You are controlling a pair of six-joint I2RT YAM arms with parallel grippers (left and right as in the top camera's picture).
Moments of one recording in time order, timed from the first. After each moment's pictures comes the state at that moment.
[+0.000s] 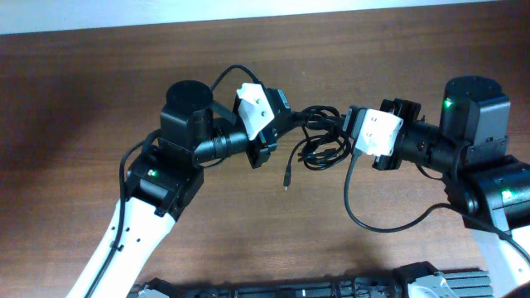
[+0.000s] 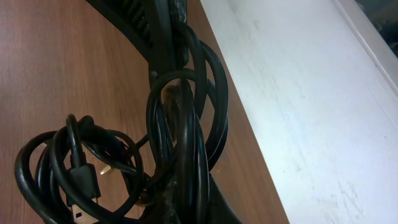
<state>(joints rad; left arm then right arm) -0.49 1.25 1.18 -0.25 0.74 0.23 0.16 1.05 1.31 -0.86 -0.60 -1.02</state>
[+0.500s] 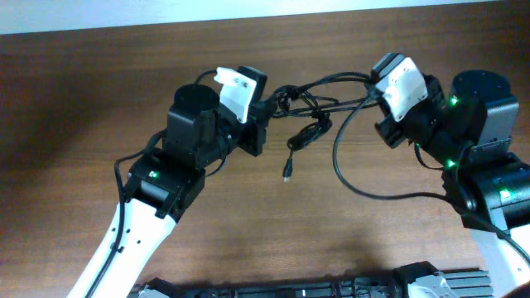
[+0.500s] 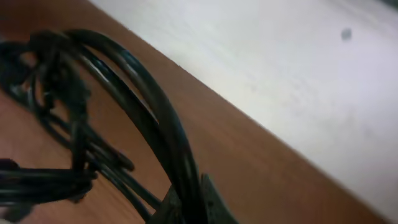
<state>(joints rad) -0.50 1.24 1.18 -0.39 0.30 -0.19 0.16 1.05 1.31 -0.70 -0.22 -0.43</state>
